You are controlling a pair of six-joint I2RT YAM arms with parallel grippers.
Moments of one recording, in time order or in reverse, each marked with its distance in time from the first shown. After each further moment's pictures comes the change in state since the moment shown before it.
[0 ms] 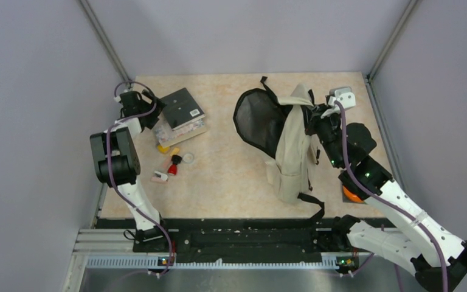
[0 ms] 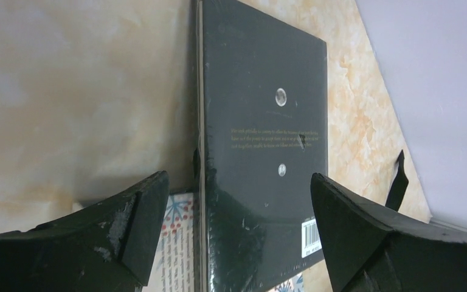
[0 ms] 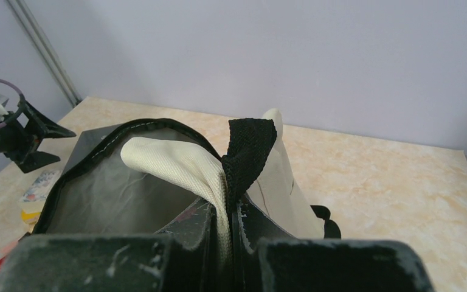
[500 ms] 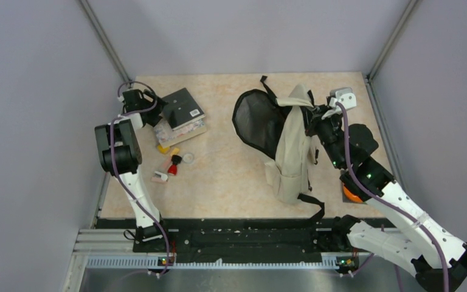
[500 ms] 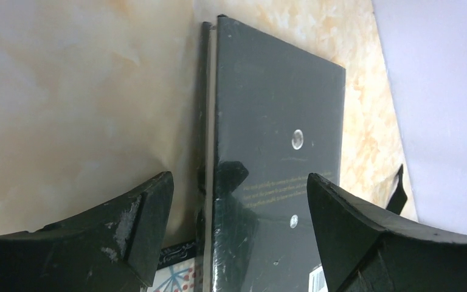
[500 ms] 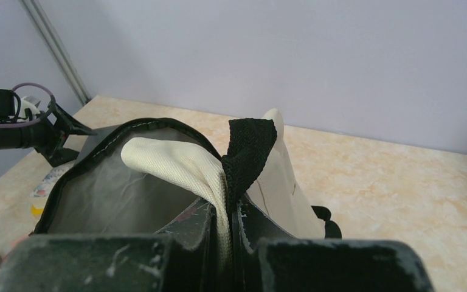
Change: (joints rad) left arm -0.001 0.196 0.162 -0.011 0.032 -0.054; right arm 0.000 -0.015 0.000 -0.010 -0.031 0.004
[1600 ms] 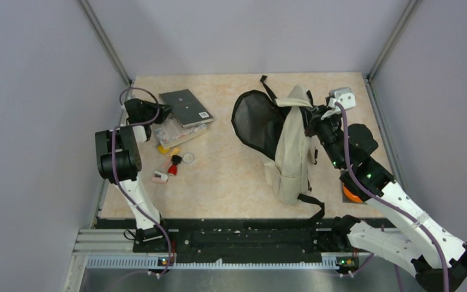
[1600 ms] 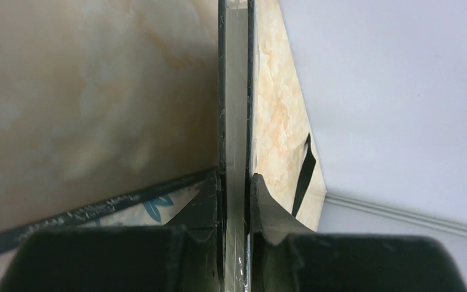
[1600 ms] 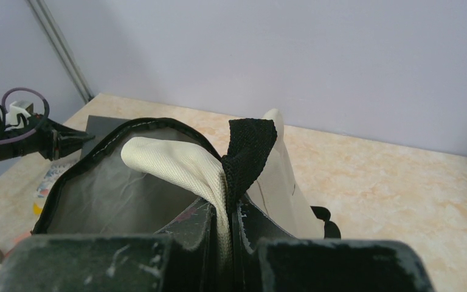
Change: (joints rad) left arm -0.011 -0.087 -0.258 0.414 0.152 -0.282; right arm 0.000 0.002 0.000 -0.001 -0.014 -0.005
